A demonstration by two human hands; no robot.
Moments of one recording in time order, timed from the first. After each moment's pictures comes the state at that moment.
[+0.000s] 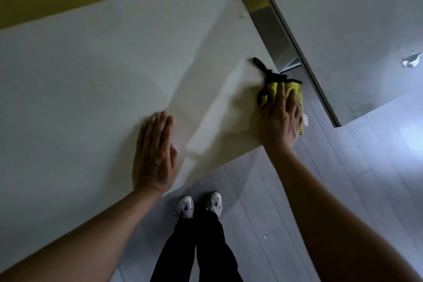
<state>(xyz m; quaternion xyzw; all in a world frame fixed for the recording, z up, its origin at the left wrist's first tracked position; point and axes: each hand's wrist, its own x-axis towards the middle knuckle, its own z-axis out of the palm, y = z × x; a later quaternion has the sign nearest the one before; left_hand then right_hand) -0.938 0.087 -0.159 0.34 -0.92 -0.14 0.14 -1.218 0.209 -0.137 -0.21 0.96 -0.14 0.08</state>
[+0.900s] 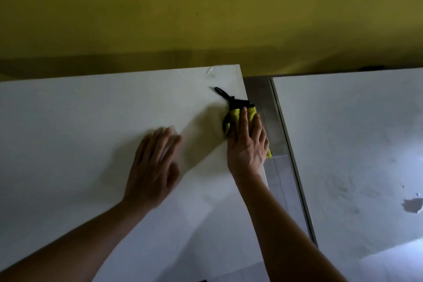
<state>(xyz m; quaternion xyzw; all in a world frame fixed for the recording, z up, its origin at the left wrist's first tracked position) -1.083 -0.036 -0.142 0.38 -0.91 -0.13 0.09 -1.325 0.018 -0.141 -0.40 0.91 -0.15 0.04</state>
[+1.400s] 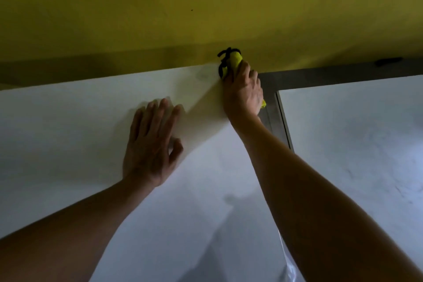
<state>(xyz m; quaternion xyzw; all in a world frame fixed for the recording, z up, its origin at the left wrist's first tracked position) -1.163 -0.133 -0.147 0.43 -0.90 -0.08 0.06 -1.411 -0.162 -0.133 -0.38 0.90 -0.20 0.09</state>
